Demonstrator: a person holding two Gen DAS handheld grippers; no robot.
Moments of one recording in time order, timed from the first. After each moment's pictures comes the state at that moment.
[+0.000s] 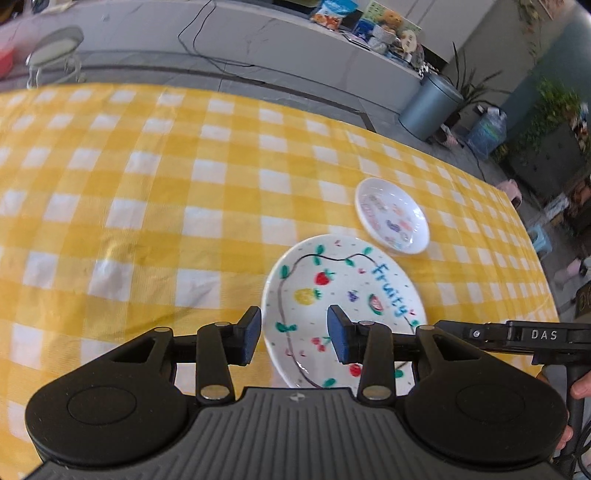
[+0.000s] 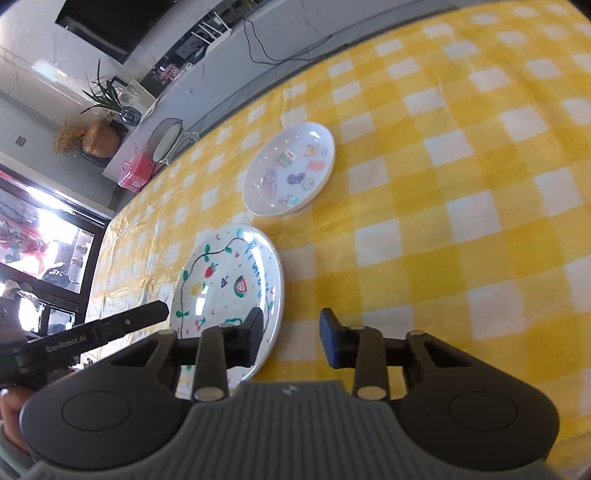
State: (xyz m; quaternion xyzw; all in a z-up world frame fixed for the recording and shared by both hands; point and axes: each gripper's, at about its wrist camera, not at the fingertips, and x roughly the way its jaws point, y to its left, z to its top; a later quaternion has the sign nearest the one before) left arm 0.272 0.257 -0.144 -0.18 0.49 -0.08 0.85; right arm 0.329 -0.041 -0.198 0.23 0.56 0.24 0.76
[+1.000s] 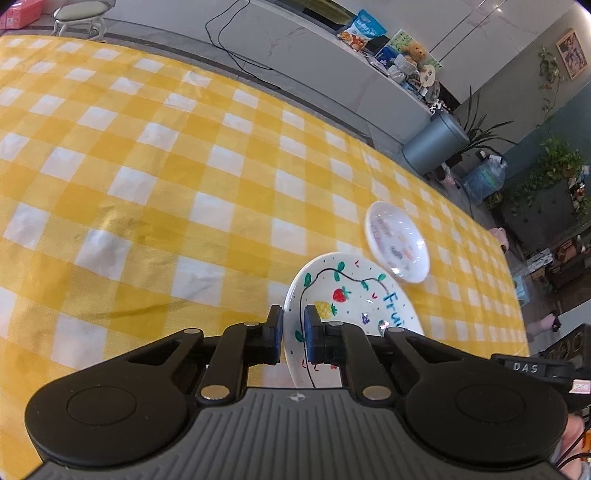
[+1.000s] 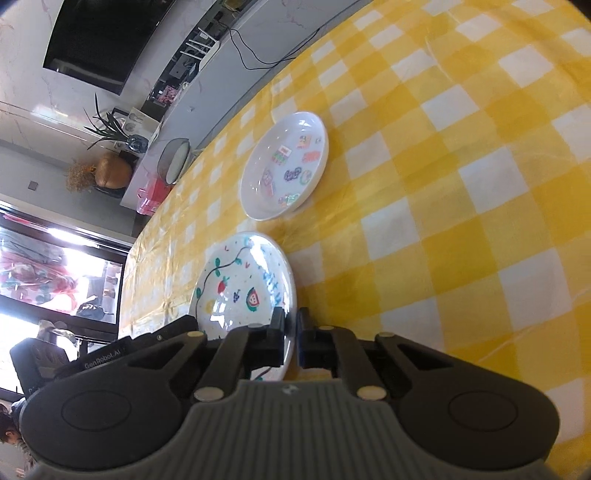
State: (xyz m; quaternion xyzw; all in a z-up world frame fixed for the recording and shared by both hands) left arm 0.271 0.270 -0.155 -0.27 0.47 -0.07 0.84; right arm 0.330 -0.052 -0.215 0.32 0.56 0.23 0.73
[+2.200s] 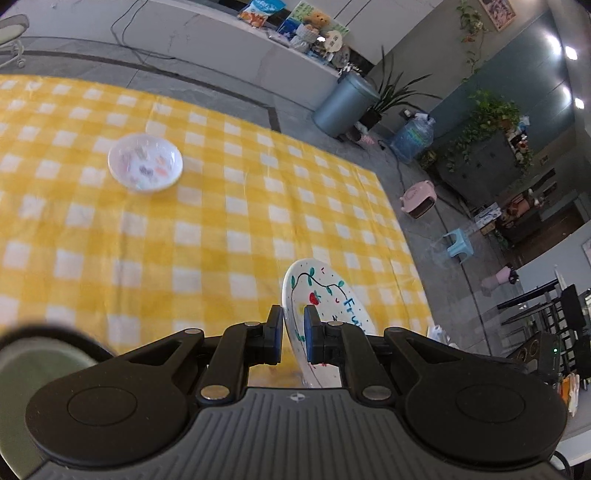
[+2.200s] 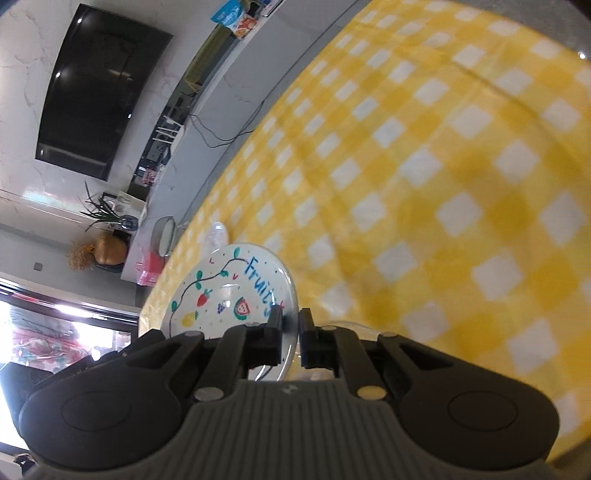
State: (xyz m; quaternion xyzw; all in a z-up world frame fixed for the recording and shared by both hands) left arm 0.210 0.041 -0.072 -0.25 0.47 -0.15 0.84; right arm 0.226 -0.296 -0.146 0.39 0.51 0.15 0.75
